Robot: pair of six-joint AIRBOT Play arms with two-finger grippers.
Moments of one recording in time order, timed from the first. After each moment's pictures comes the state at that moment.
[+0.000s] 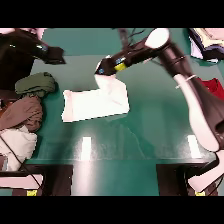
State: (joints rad) left arm -0.07 -1.49 1.87 1.21 -1.43 -1.41; right arm 0.51 -1.78 1.98 -0.76 1.19 1.32
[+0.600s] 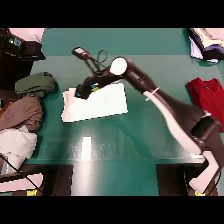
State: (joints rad) left arm 0.01 -1.39 1.87 1.25 -1.47 -1.41; right arm 0.67 -1.86 1.93 -0.85 1.07 1.15
